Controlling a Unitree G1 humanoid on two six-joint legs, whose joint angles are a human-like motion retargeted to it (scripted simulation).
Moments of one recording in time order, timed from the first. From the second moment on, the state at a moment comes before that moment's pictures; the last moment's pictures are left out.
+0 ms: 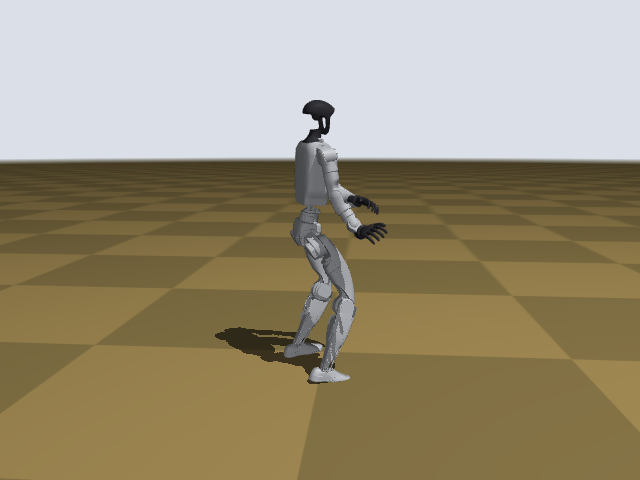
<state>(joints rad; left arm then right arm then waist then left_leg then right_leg) -0.62 -0.05 -0.50 1.05 1.10 -1.00 0.28 -0.18 -0.24 -0.92 1.14 -0.73 -0.21 -1.30 0.05 -0.04 -0.09 -0.50 -0.10 0.12 0.84 -0.57 0.15 -0.57 -0.17 0.22 0.82 -0.25 0.15</state>
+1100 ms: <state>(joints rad) -0.08 0.05 0.22 0.46 -0.14 -0.11 -1.02 0.28 -0.35 -1.24 0.29 -0.58 0.10 0.44 0.11 -0.10 -0.02 -0.44 0.03 0.10 0.28 -0.29 -0.16 0.02 -0.18 -0.53 0.10 -0.08 0.15</state>
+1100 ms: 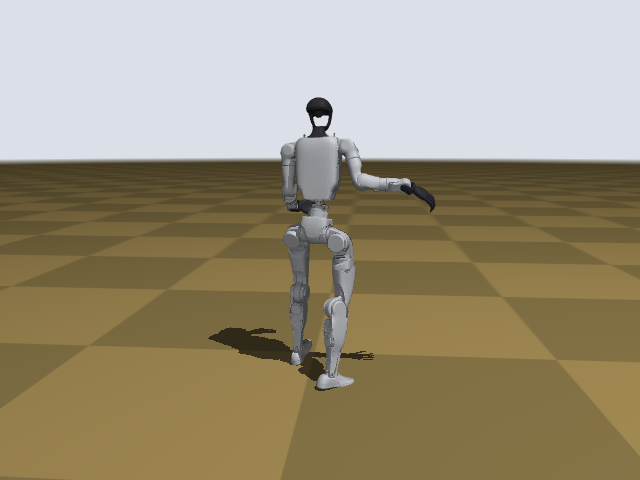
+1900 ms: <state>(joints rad) 0.21 0.10 0.42 1.52 0.41 -0.06 0.00 -1.16 -0.37 -1.02 1.52 1.15 -0.16 0.33 0.38 -0.16 0.11 0.07 -0.48 -0.48 0.23 -0.05 0.04 -0.33 -0.05 -0.20 0.22 0.52 0.26</state>
